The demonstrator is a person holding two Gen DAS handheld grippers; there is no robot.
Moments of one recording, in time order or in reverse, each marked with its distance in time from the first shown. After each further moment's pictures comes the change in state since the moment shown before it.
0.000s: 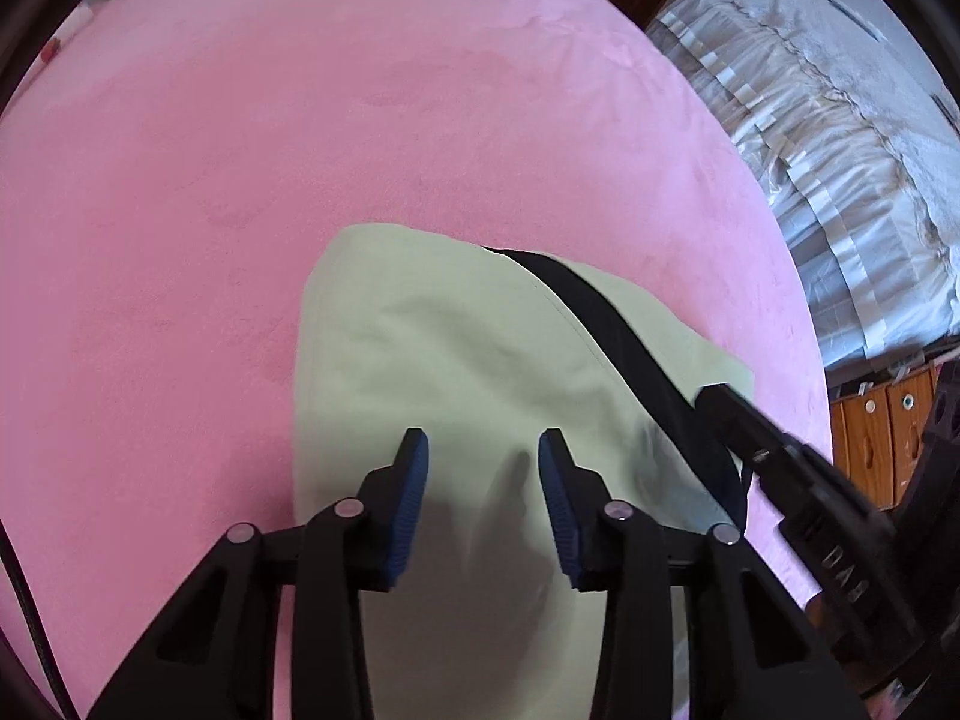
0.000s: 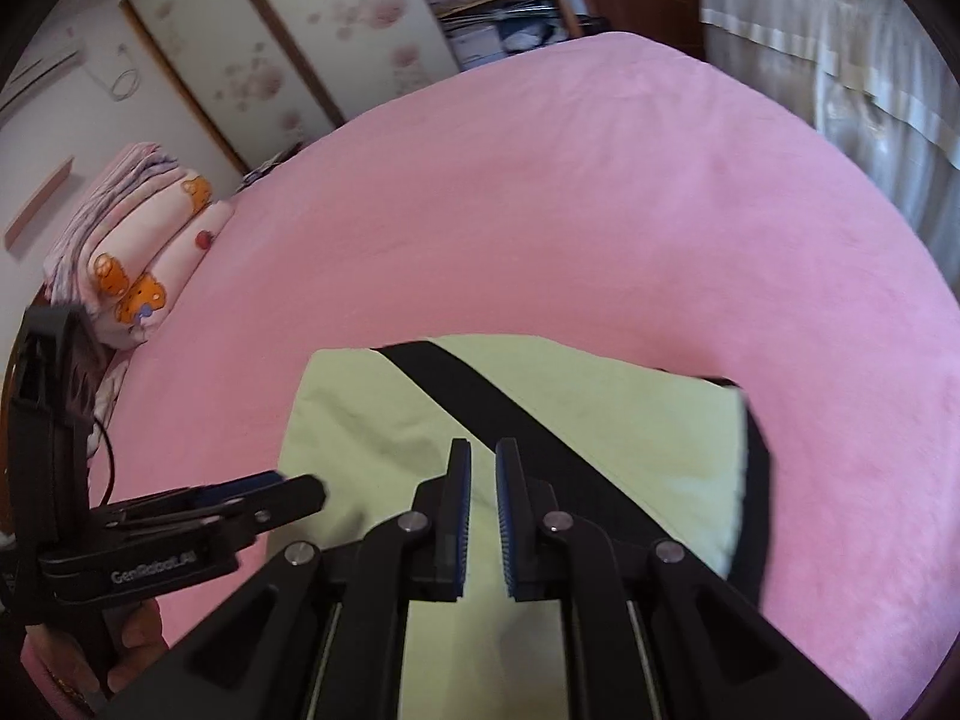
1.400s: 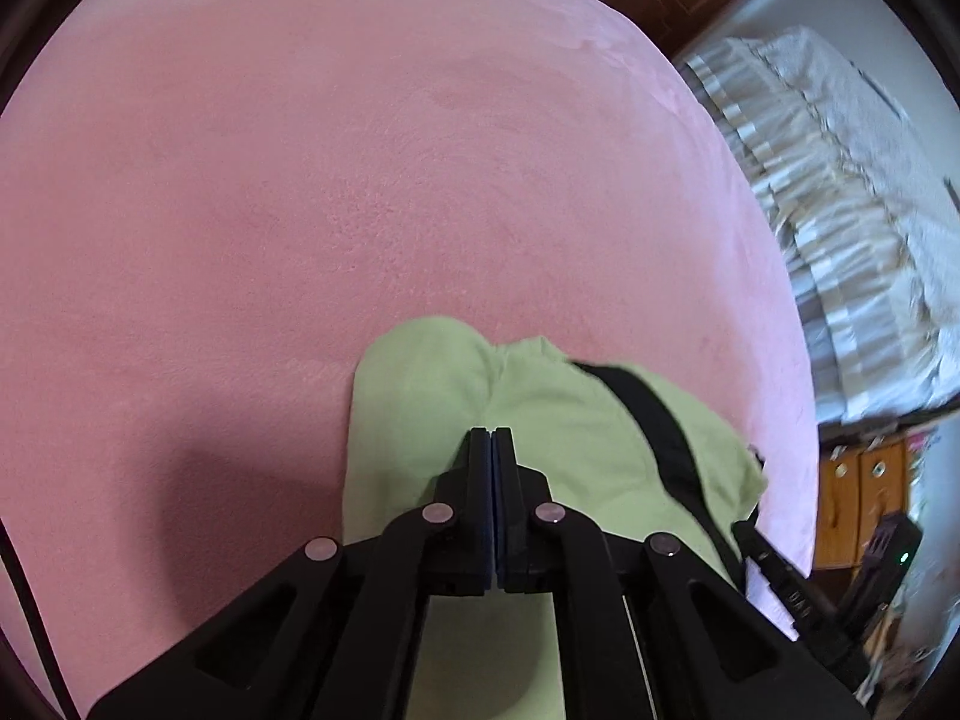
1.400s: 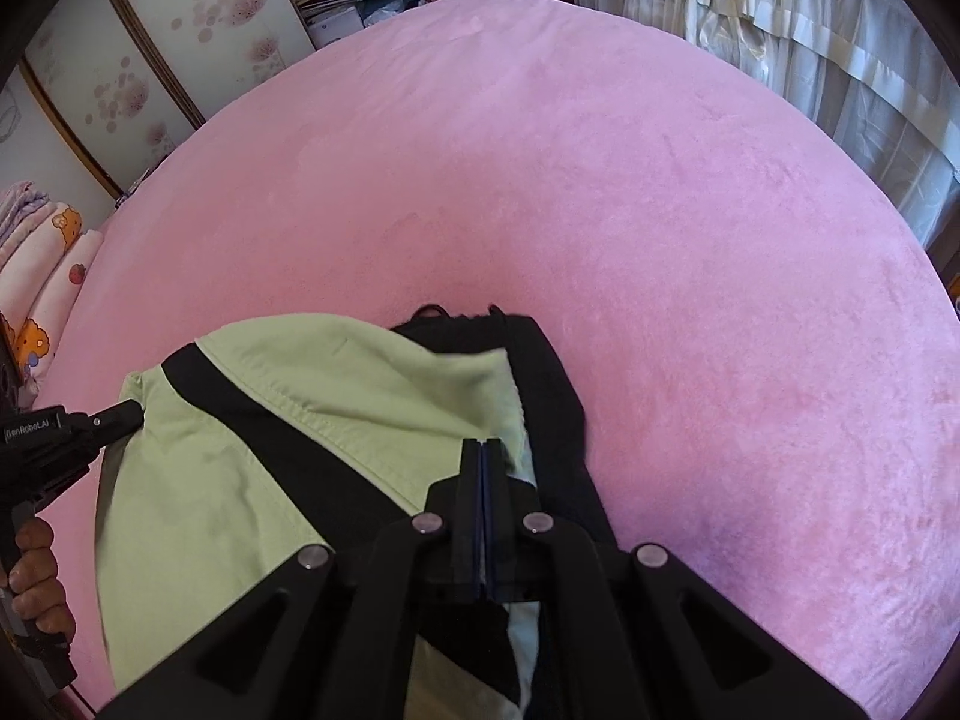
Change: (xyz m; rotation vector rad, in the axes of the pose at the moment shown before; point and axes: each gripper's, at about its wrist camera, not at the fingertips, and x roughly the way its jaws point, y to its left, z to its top) left arm 0.035 0.072 0.015 -0.100 -0.049 -0.082; right arm 0.033 -0.094 -0.035 0.189 0.060 -0.265
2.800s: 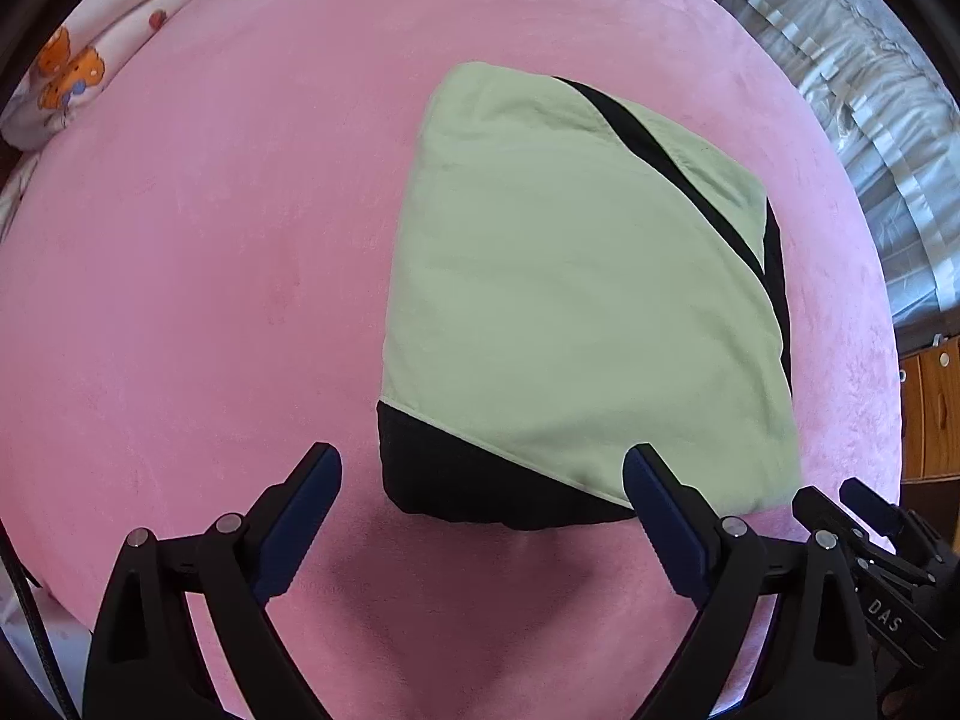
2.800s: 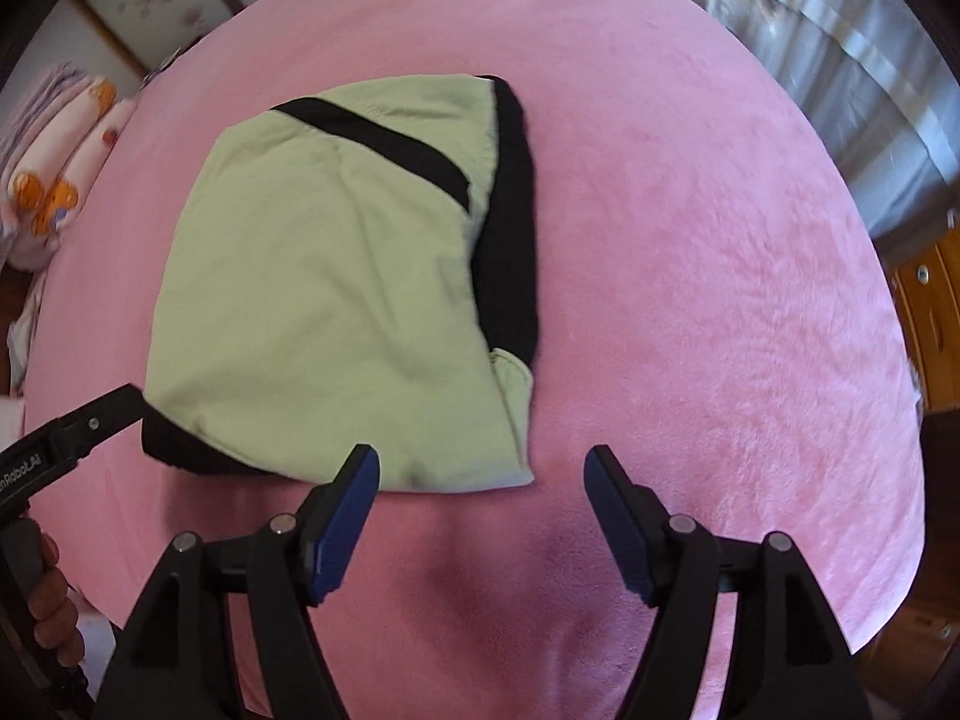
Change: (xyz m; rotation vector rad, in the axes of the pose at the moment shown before) left arm -0.119 -0.082 -0.200 0.077 0.078 0.380; right arm -0.145 -0.020 -0.130 -0.173 0.248 -0.025
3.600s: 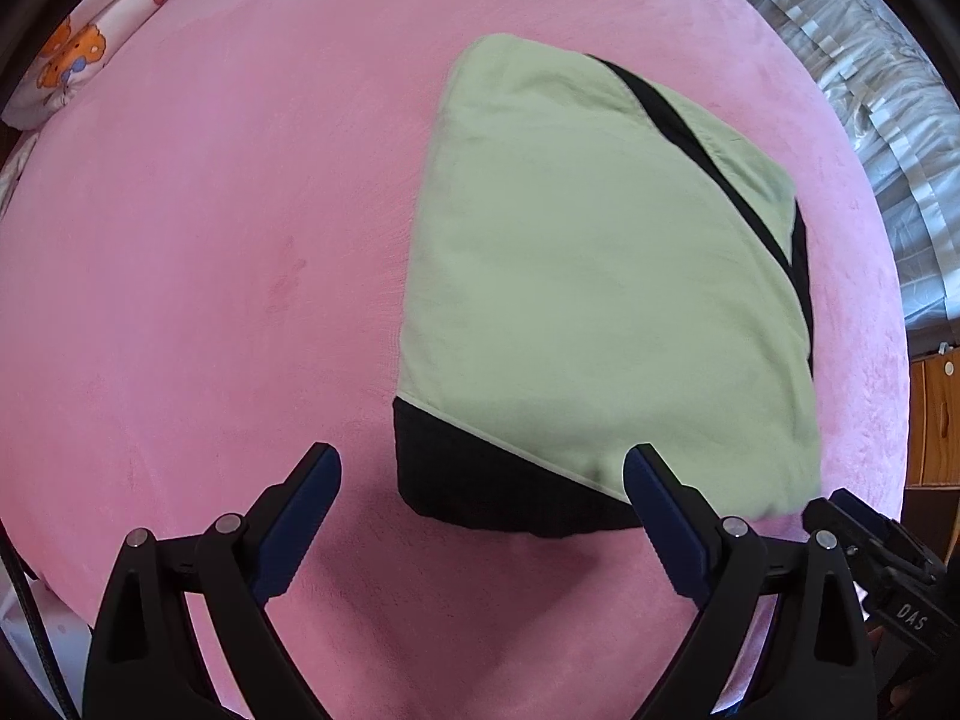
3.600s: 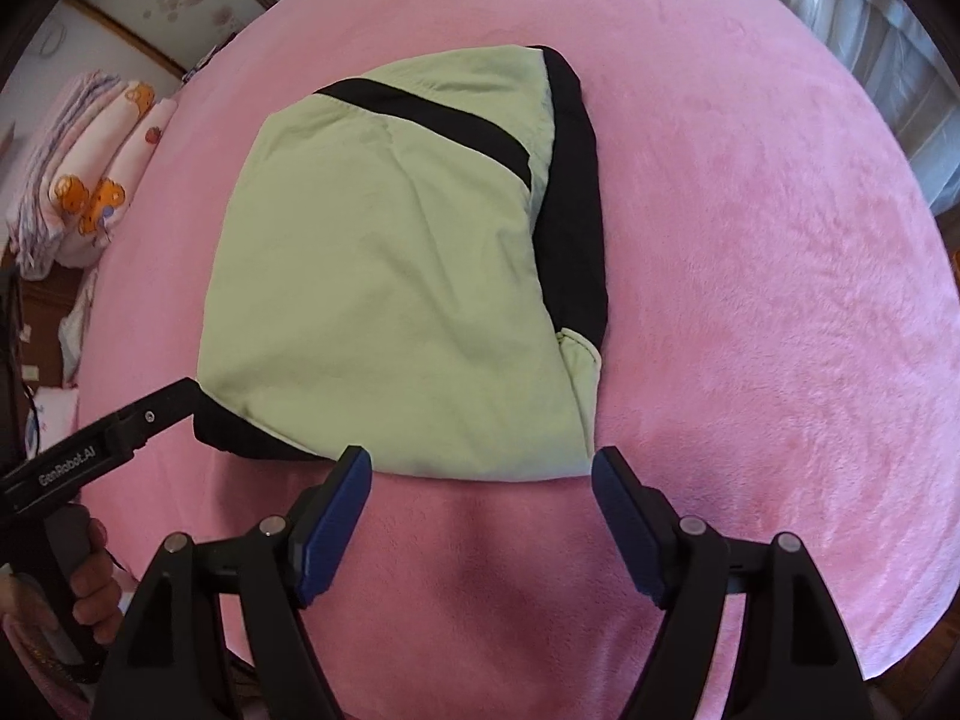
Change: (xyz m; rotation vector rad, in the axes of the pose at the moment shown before) left arm 0.022 0.016 0.009 -0.042 0.063 0.000; right arm 0.017 -0.004 0.006 0.035 0.058 0.185
